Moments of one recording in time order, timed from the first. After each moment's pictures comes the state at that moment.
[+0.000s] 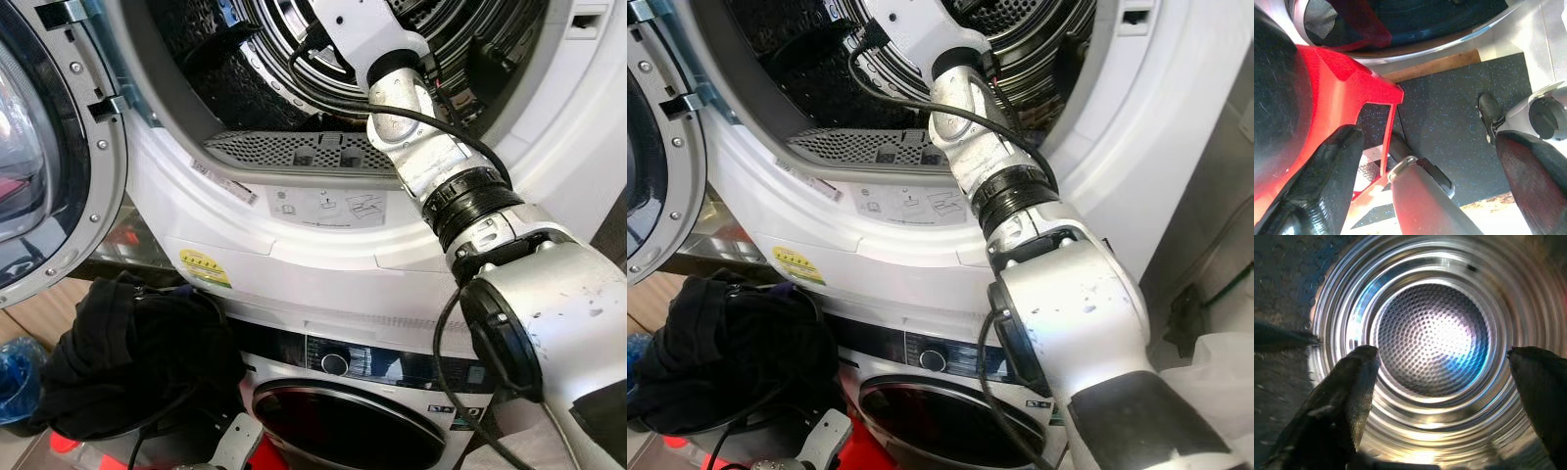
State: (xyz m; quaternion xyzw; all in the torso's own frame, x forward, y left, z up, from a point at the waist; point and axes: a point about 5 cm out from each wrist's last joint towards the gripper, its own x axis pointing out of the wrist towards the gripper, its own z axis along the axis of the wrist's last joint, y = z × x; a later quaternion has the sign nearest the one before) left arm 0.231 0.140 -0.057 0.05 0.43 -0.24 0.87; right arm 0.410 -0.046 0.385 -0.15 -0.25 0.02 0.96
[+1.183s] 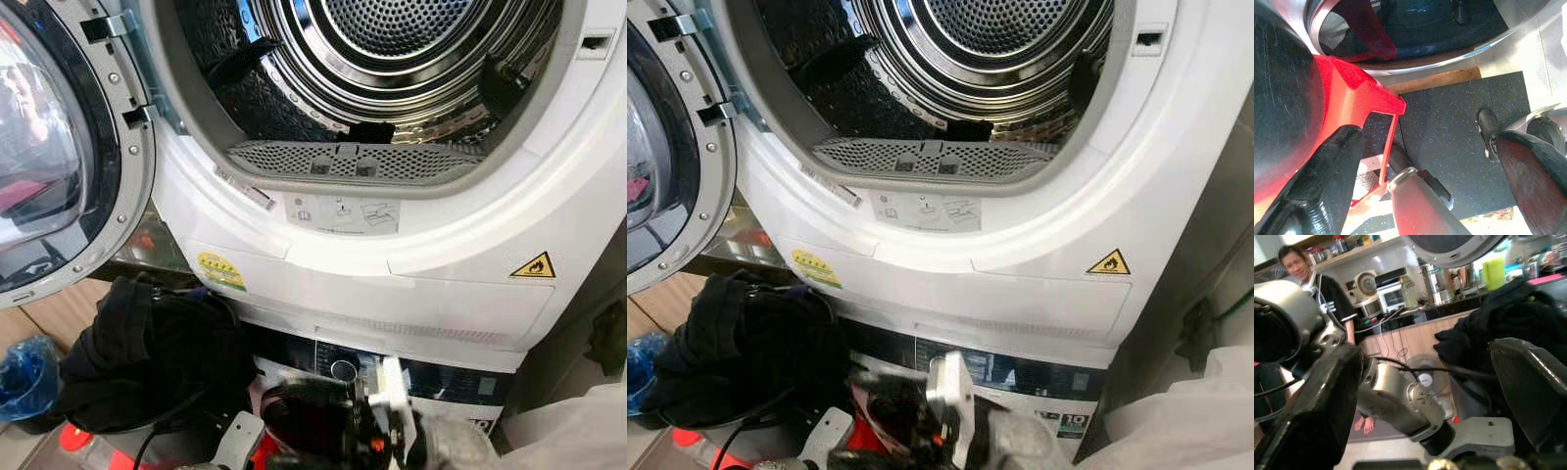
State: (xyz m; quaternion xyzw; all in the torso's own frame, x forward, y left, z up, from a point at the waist) left arm 0.233 0.137 -0.056 0.03 0.42 -0.24 0.87; right arm 0.220 -0.077 0.097 0.12 0.05 0.65 0.75
